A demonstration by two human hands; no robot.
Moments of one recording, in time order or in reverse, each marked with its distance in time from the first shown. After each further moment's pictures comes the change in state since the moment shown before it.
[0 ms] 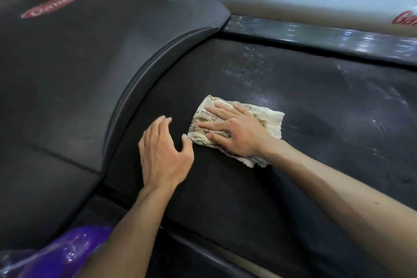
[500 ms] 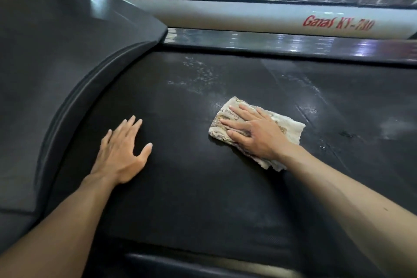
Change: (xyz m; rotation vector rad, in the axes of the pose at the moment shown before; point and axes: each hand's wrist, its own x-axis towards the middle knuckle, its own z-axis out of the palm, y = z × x) left_hand 0.059 -0.015 0.025 0.202 -0.383 0.370; right_hand -0.133 0.077 -0.035 -0.023 0.081 0.451
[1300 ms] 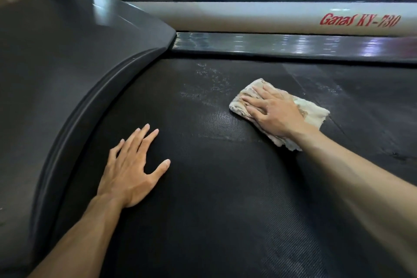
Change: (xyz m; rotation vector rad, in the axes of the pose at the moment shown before) left_hand 0.036 -0.027 0.006 0.071 0.003 0.115; right_hand 0.113 0.035 -0.001 -0.088 0.072 0.189
